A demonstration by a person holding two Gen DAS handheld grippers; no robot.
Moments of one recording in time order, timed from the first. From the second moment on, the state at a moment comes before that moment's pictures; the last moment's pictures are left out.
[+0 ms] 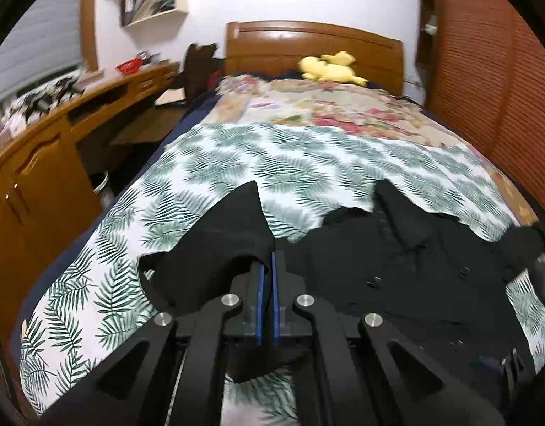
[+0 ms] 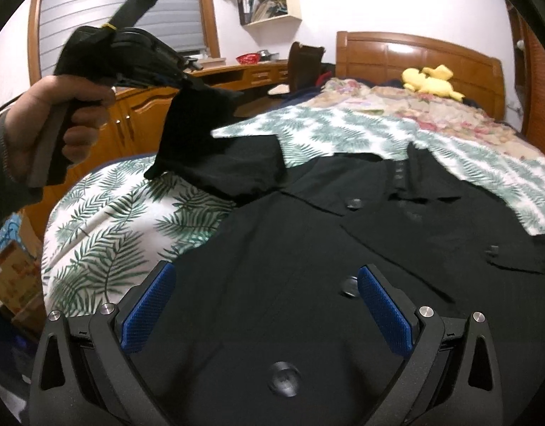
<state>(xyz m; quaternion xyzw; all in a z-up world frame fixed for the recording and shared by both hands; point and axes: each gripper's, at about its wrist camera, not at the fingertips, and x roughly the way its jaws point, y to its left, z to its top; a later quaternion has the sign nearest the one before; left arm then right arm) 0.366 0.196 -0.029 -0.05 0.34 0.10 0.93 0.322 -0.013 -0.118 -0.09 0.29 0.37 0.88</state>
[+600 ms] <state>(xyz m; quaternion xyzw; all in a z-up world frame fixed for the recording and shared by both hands) 0.330 0.068 -0.050 -0.03 0.35 0.02 0.93 0.301 -0.164 -0.135 -0.04 0.33 0.28 0.90</state>
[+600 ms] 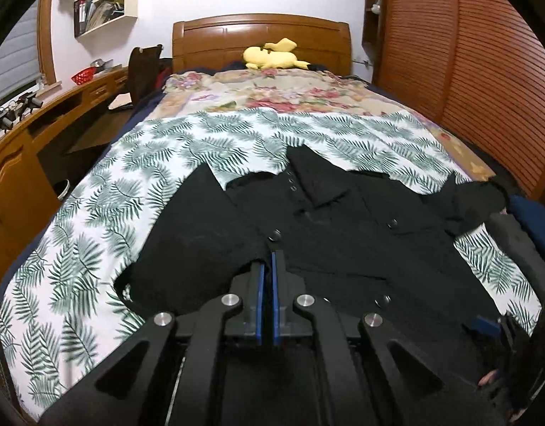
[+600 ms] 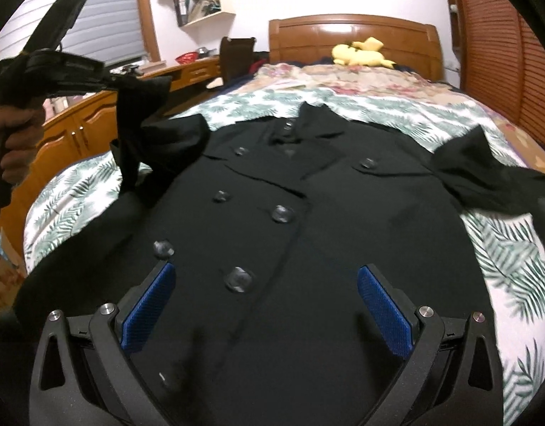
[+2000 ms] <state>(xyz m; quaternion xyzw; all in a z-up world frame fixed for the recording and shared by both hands) 0.159 0.148 -0.039 -0.07 0.24 0.02 0.97 0.273 0.002 -0.100 -0.14 0.31 0.41 0.85</state>
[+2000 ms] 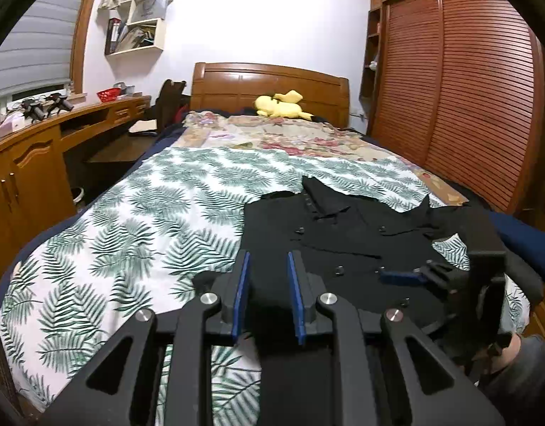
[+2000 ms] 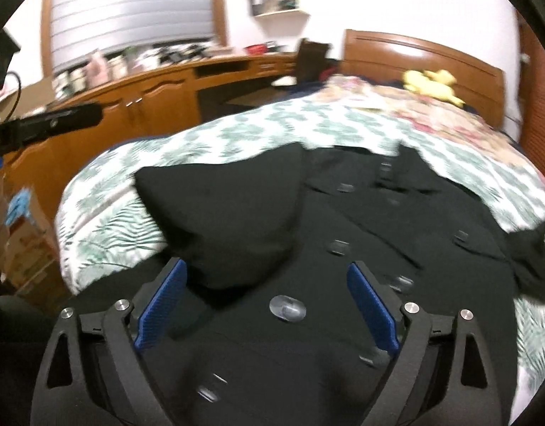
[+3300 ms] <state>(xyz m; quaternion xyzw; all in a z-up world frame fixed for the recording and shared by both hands) 0.147 0.141 -0.050 -0.06 0.24 0.01 0.97 0.344 -0.079 -0.080 -0.10 0.28 0.27 0.91</state>
